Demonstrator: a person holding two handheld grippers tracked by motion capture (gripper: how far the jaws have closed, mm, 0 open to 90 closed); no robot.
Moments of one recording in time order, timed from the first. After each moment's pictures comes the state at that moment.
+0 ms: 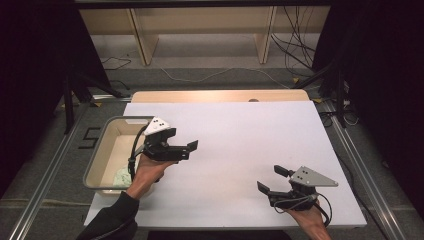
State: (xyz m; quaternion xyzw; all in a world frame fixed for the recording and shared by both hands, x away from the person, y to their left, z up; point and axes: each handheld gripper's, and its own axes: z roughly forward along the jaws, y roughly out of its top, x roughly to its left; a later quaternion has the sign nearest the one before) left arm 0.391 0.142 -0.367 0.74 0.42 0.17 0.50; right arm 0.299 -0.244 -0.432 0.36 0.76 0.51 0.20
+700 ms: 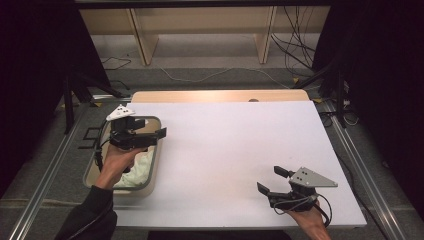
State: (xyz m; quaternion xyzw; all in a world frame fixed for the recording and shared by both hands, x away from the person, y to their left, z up) left arm 0.406 0.216 -0.347 0.72 0.47 0.19 0.48; right arm 0.297 -0.244 -0.433 0.35 0.76 0.51 0.20
